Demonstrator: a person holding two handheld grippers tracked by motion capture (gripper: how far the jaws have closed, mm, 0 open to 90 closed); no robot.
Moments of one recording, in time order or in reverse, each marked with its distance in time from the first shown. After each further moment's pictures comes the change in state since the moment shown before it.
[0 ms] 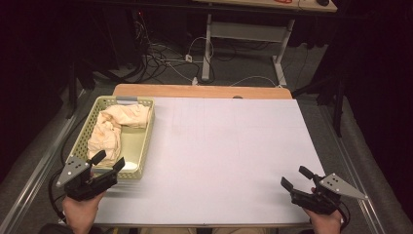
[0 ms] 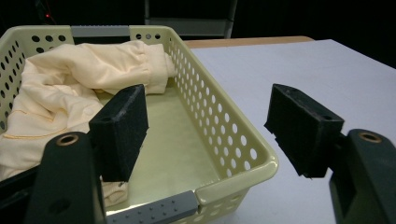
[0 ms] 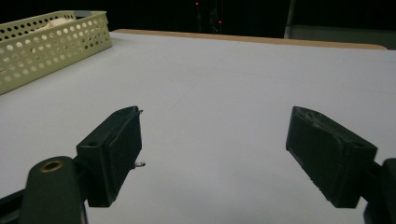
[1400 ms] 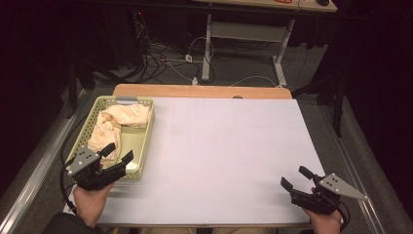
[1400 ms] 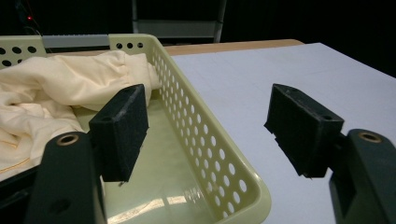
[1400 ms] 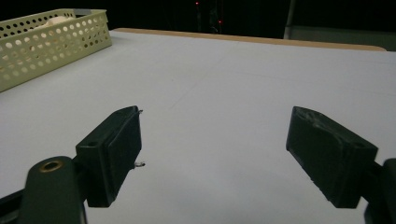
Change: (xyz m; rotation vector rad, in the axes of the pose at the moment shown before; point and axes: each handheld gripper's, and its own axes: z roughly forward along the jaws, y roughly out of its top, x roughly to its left) left arm -0.005 0.012 0.023 -0.002 -0.048 0.010; right arm 0.001 0.000 0.000 -0.001 -0.003 -0.012
